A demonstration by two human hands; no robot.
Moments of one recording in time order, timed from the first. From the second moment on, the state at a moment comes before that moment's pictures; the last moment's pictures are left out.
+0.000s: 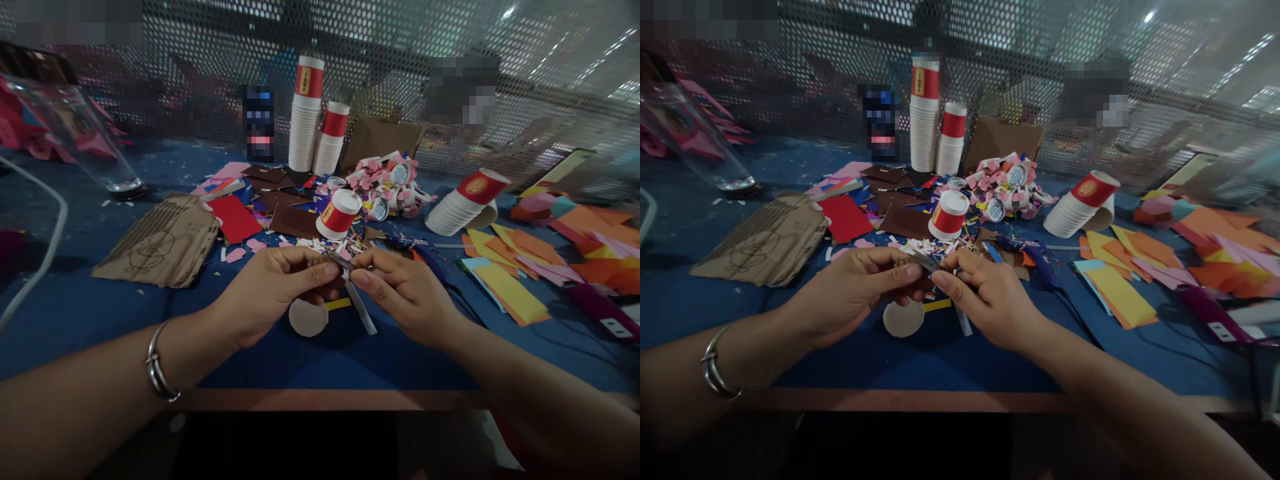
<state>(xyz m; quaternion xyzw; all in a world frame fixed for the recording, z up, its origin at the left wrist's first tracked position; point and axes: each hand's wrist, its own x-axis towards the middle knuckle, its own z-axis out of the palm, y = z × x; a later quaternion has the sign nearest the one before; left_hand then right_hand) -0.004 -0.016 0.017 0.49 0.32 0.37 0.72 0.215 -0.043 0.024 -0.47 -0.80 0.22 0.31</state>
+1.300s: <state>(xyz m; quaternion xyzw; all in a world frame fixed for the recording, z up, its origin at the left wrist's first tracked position) -0.002 -0.018 0.020 0.42 0.34 0.40 0.74 0.212 -0.041 0.028 -0.46 -0.79 0.25 0.32</state>
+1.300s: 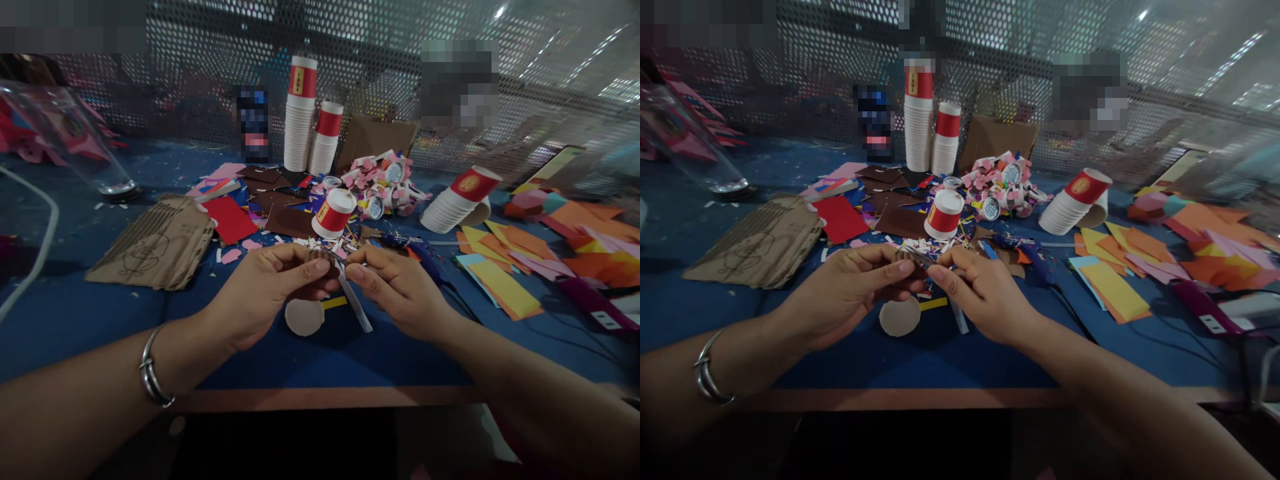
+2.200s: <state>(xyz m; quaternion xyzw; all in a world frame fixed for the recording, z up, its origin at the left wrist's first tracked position) -0.002 -0.019 0.023 0.46 0.36 0.42 0.69 0.208 -0.042 0.027 -0.48 -0.78 0.23 0.31</state>
